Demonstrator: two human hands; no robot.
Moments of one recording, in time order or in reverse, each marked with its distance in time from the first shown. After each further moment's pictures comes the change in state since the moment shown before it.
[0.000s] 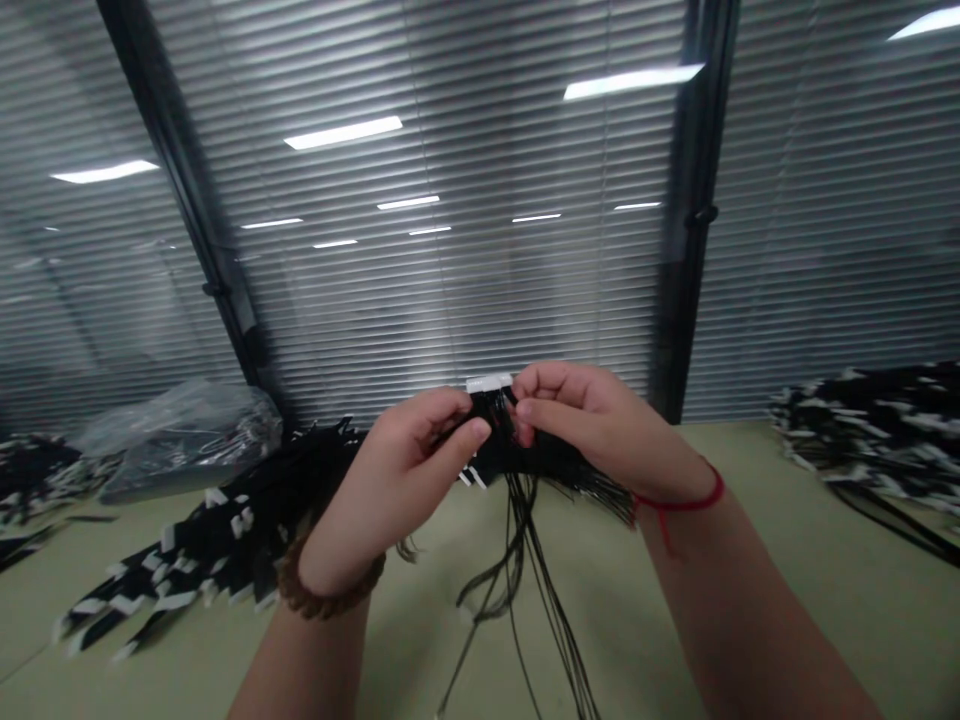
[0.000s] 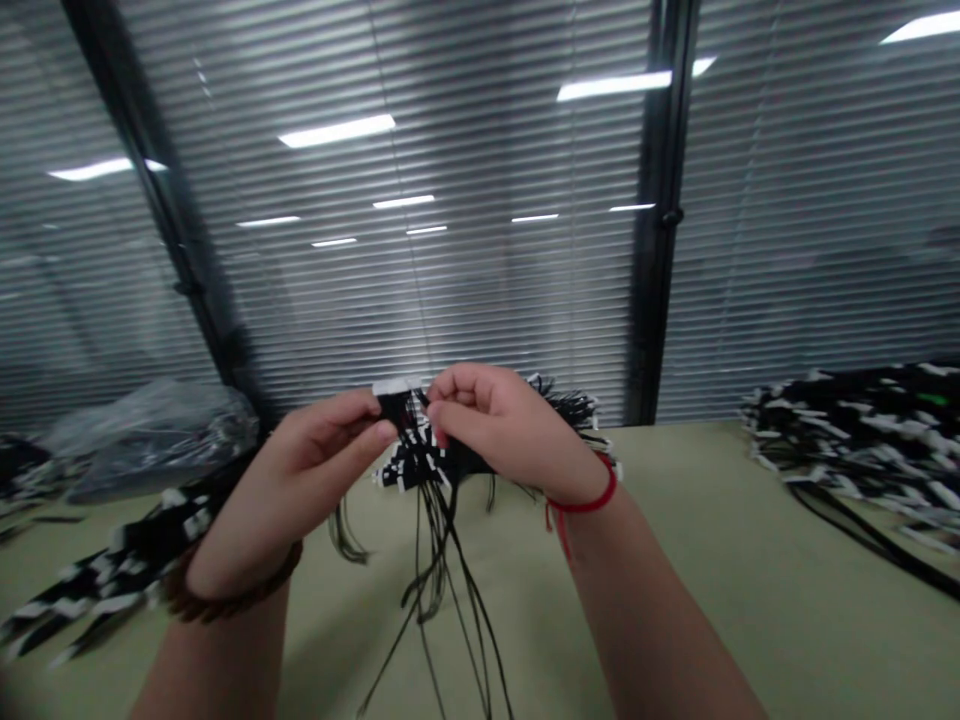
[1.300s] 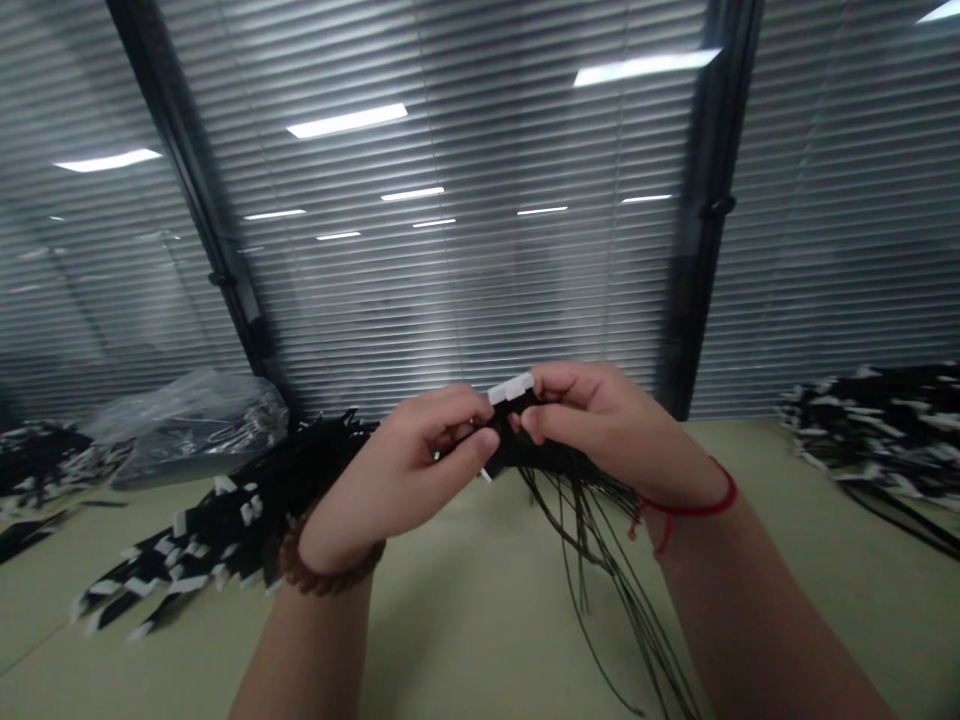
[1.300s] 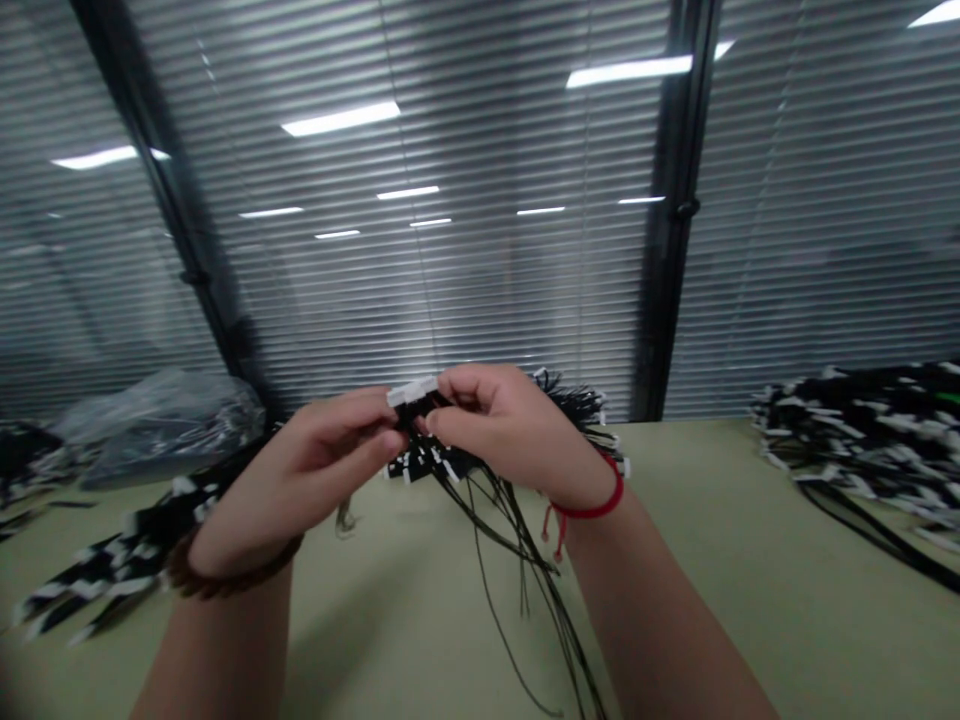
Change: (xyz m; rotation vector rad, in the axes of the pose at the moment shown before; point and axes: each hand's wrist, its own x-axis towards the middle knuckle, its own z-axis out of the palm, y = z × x) left_hand 0.000 0.004 -0.012 0.371 -0.227 0.259; right_hand -0.002 -0.004 0.006 -0.233 -0.004 -0.031
